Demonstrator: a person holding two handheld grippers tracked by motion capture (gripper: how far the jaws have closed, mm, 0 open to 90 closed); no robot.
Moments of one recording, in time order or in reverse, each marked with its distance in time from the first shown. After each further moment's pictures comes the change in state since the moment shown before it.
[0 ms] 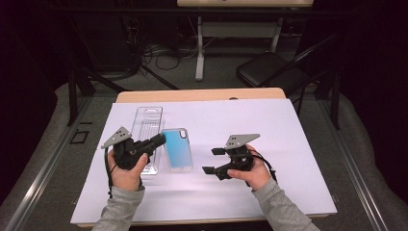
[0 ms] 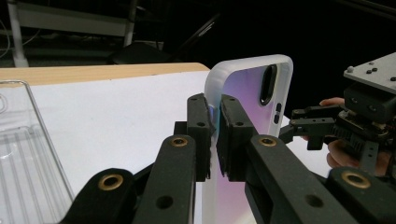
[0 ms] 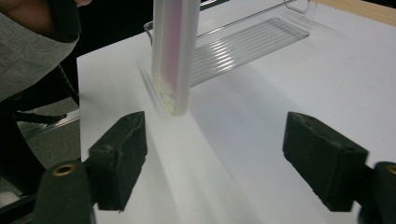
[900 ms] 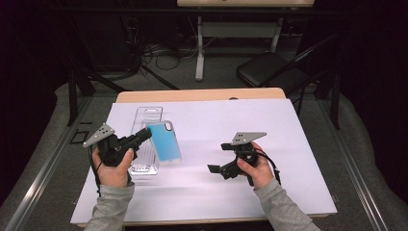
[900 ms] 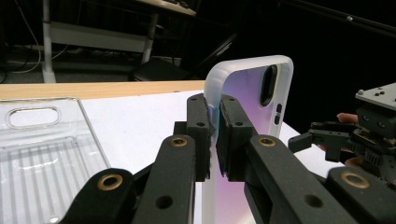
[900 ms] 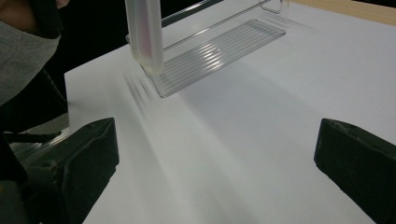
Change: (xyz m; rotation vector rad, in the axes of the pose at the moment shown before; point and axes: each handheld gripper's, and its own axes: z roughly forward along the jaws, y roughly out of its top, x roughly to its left) left arm 0.021 0.010 -0.023 -0.067 0.061 -0.018; right arm -0.010 -0.004 -0.009 -0.033 -0.048 0.068
